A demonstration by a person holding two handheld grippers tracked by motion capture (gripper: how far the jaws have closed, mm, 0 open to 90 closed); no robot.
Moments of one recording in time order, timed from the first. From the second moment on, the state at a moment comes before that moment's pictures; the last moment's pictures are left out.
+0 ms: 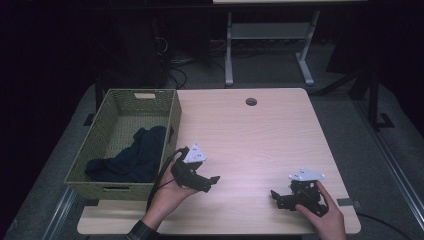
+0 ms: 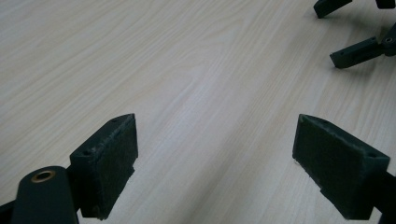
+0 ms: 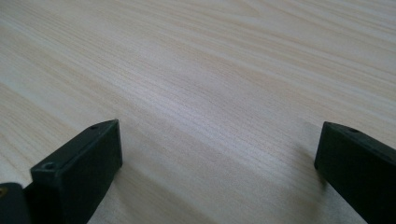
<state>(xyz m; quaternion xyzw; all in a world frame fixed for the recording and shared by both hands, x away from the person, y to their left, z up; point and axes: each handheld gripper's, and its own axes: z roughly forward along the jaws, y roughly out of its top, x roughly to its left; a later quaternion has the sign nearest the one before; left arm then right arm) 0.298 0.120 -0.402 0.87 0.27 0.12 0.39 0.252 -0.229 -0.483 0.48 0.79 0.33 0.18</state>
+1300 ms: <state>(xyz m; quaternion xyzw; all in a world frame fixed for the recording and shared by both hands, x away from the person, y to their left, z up) 0.324 0.138 -0.366 0.85 0.27 0.12 0.43 0.252 -0.229 -0.483 0.48 0.79 0.33 0.18</state>
